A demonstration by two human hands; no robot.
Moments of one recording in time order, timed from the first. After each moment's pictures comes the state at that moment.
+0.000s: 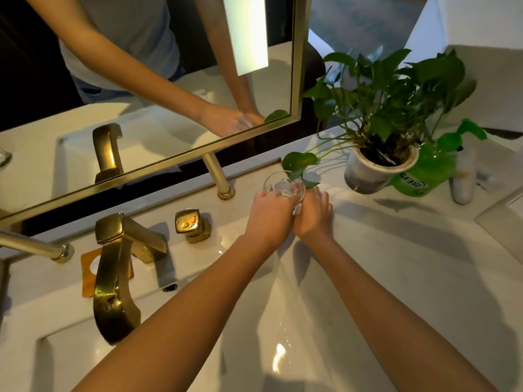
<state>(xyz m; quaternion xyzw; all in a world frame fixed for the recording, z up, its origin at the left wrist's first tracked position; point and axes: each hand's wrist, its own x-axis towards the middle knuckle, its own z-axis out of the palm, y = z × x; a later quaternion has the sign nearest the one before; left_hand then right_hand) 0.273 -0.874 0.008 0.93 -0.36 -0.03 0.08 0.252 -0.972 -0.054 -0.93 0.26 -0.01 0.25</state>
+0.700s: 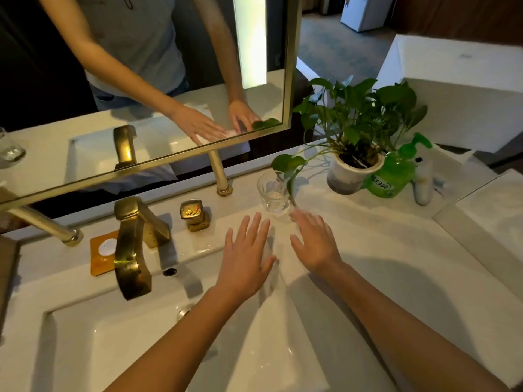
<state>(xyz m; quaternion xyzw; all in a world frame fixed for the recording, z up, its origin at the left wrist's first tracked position) 0.180 -0.795 -0.002 0.94 -0.30 -0.09 0.09 0.157 -0.968 -0.026 -0.97 0.13 0.03 0.22</state>
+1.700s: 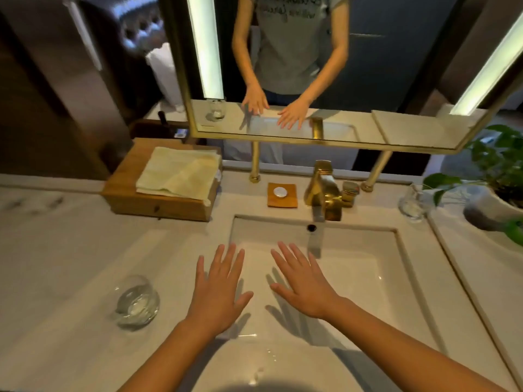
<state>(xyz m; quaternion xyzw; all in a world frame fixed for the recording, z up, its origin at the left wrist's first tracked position) 0.012 -0.427 -0.003 0.99 -0.07 -0.08 0.01 0.055 -0.643 -0.012 -0.95 -0.24 0.14 0.12</state>
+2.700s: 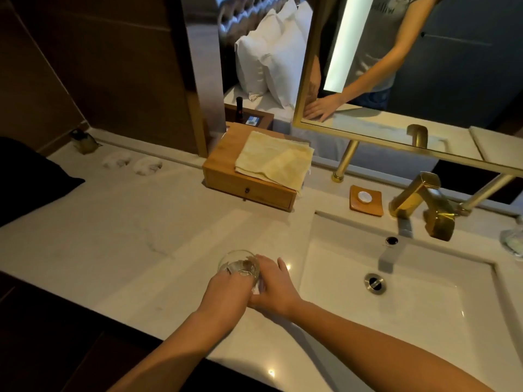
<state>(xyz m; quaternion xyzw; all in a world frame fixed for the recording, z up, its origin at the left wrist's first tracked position) -0.039 -0.307 0.021 0.99 0.00 -0.13 0.02 0.022 -0.424 -0.047 -0.87 -0.30 0.18 0.34</state>
